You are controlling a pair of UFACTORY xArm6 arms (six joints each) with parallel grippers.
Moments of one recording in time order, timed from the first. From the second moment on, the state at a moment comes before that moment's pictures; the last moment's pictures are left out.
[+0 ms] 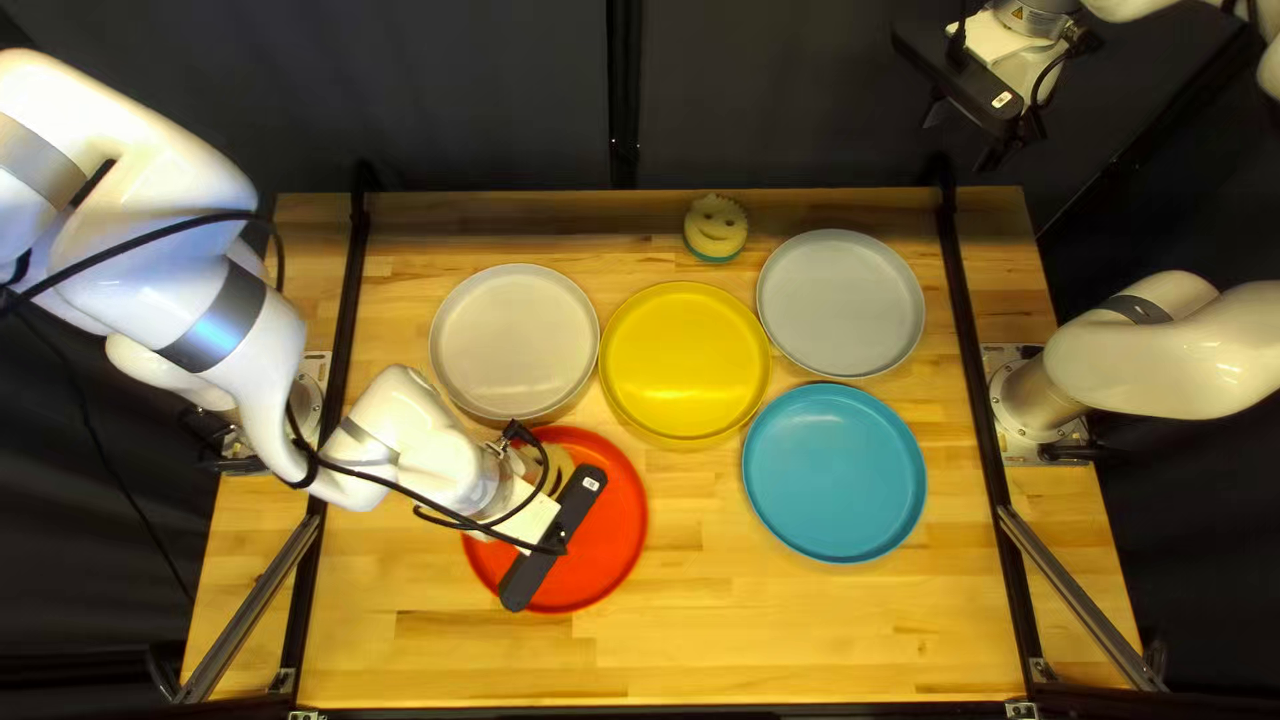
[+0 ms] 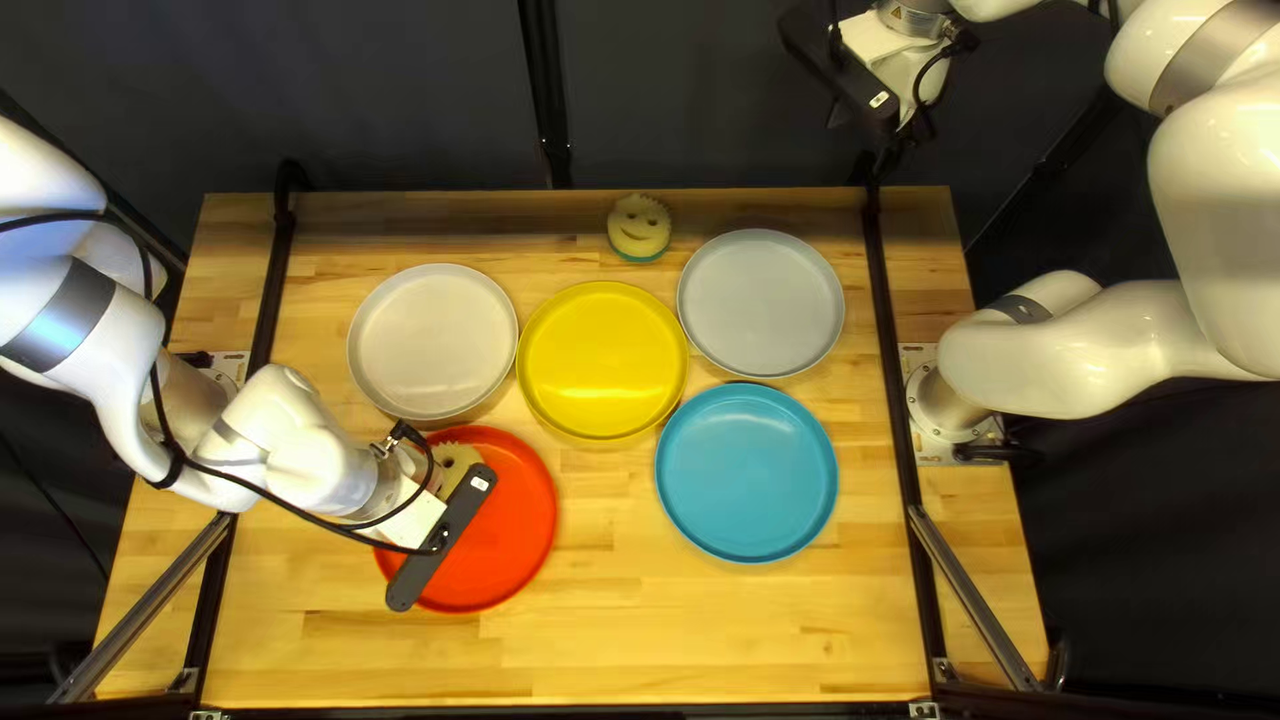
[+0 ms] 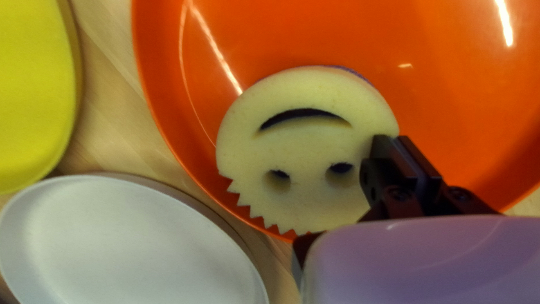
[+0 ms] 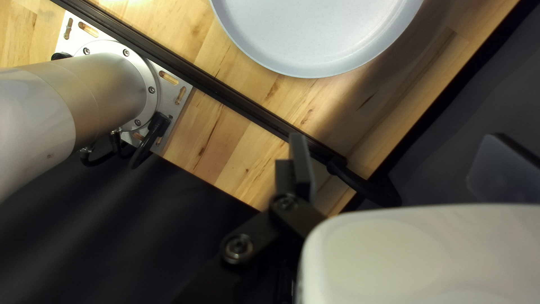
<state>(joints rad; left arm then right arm) -0.43 0.03 -0.71 0.25 0.57 0.02 -1.05 -0.53 -0.79 0.12 1.43 -1.61</state>
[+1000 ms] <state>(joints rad) -0.47 0.41 -1.16 0.31 0.50 0.21 -1.05 -0.53 -0.79 0.12 1.43 -1.61</state>
